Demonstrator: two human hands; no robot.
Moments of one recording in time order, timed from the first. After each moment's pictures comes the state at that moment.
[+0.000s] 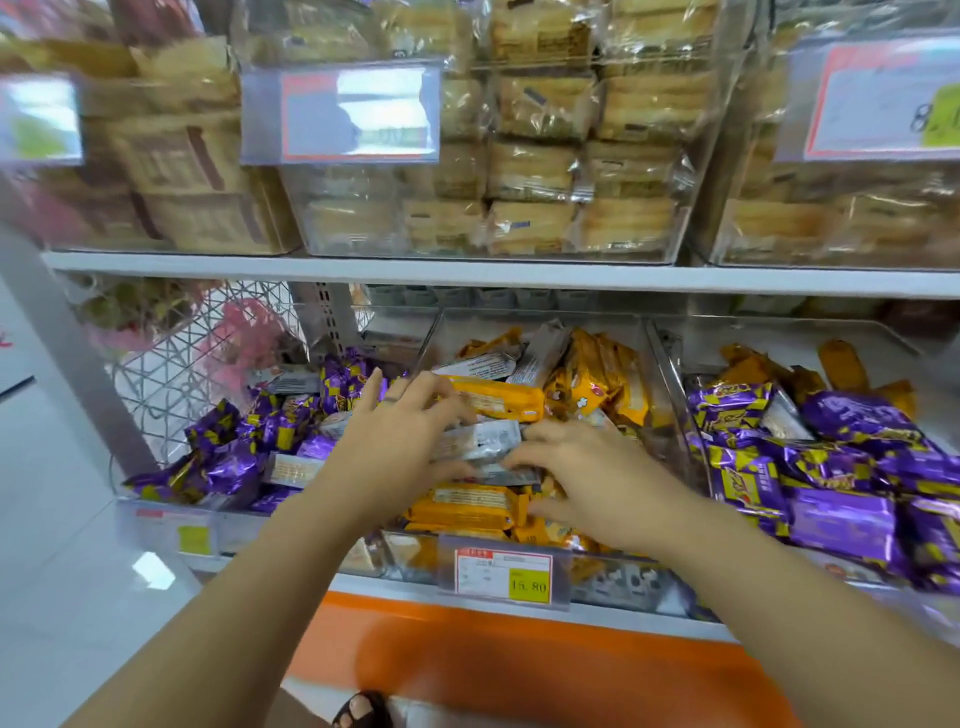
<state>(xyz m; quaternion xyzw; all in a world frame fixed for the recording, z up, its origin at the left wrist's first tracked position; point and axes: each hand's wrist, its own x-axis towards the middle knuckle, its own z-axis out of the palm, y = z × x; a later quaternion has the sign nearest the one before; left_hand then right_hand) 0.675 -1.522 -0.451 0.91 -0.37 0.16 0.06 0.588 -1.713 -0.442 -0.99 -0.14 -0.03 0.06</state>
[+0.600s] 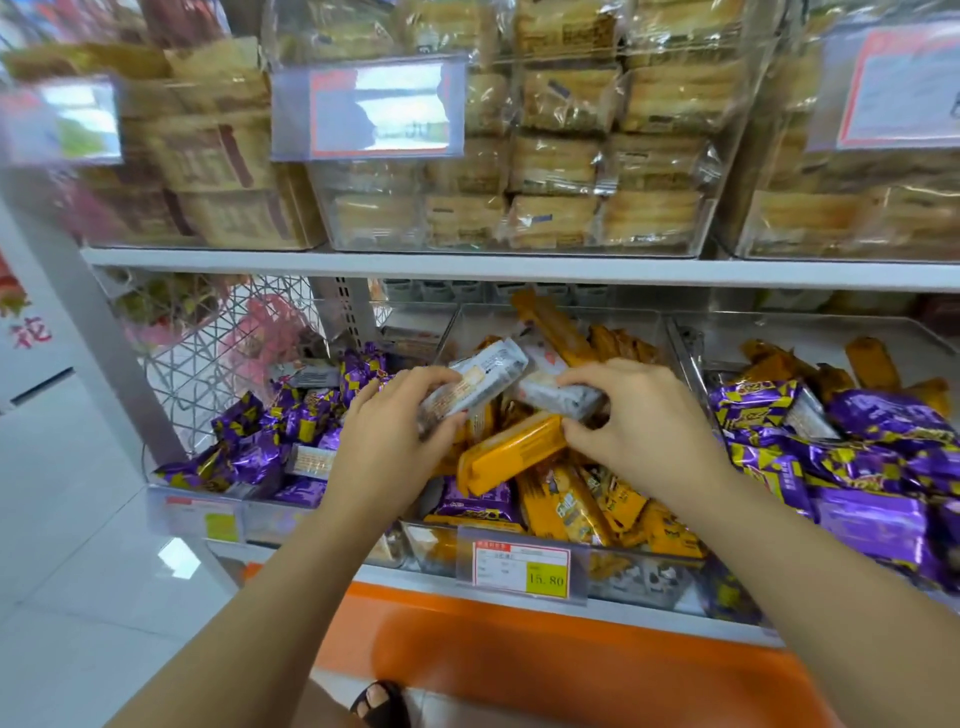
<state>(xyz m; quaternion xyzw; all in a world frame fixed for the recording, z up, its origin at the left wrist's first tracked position) 0.667 -1.513 -0.458 0.88 -0.27 0.23 0.32 0.596 -1.726 -0.430 -0.96 -0.01 -0.24 0.17</state>
